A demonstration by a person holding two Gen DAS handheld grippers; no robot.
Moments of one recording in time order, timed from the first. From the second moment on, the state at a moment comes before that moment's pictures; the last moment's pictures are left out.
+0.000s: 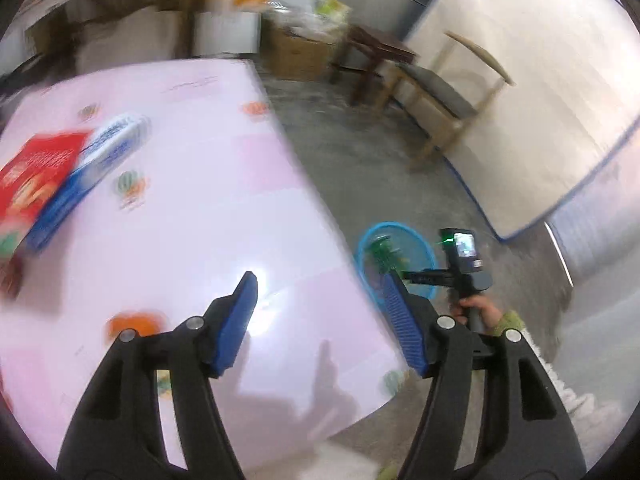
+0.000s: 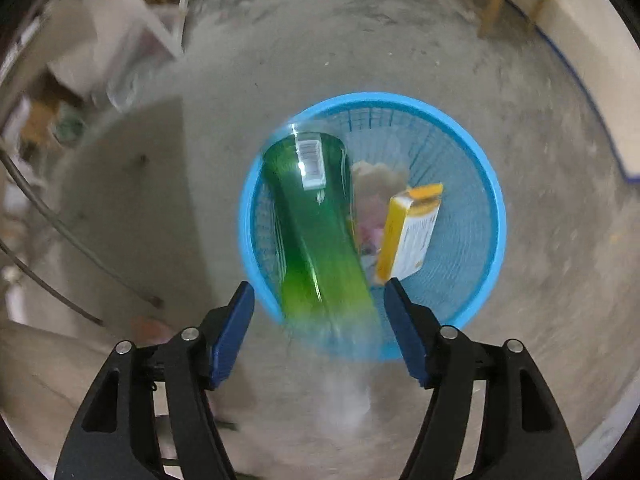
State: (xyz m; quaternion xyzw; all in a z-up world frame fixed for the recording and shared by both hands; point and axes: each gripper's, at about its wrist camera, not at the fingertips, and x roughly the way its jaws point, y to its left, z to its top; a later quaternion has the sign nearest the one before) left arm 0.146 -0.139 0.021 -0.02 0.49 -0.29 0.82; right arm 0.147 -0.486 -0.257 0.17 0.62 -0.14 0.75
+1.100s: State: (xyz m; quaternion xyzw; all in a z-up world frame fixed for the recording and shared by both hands) left arm 0.104 0.050 -0.034 -0.07 0.43 -0.15 0.89; right arm 0.183 -0.188 -0.008 0.16 0.45 0.17 0.86
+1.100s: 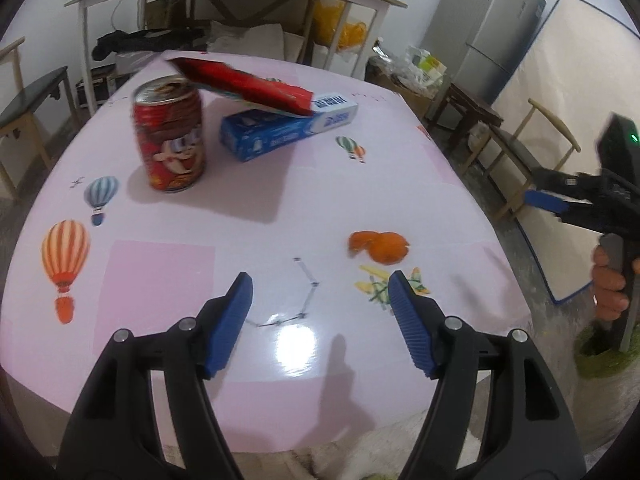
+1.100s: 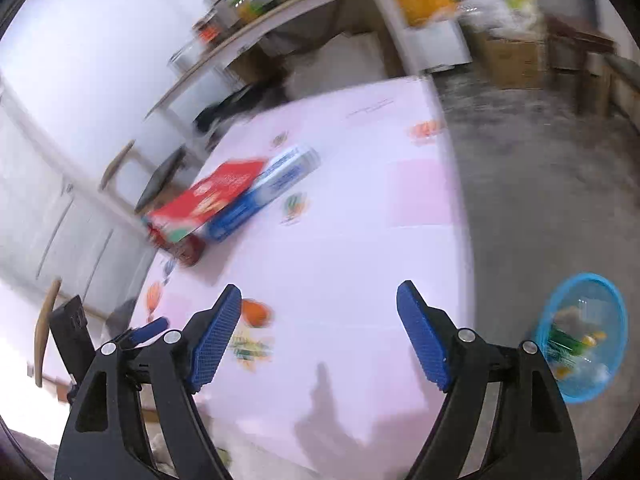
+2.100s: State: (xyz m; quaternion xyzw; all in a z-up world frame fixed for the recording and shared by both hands) left arm 0.122 0.126 -0.035 -0.17 0.37 -0.16 0.90; right arm 0.206 -0.067 -0.075 0.00 0.50 0.18 0.85
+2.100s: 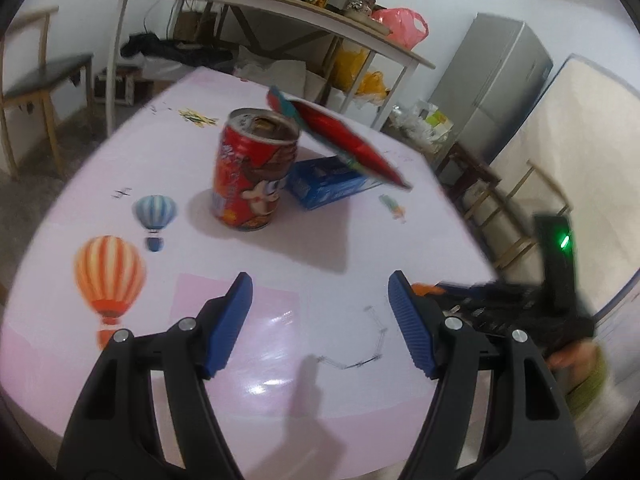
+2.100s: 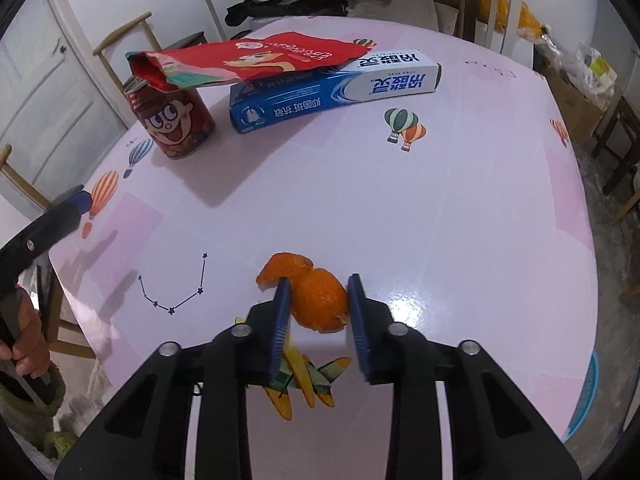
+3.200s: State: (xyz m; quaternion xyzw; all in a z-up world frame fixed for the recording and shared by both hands) left arm 0.124 0.095 -0.020 -0.28 0.39 -0.11 0.87; right arm 0.184 -0.119 -0.080 0.10 0.49 0.16 0.85
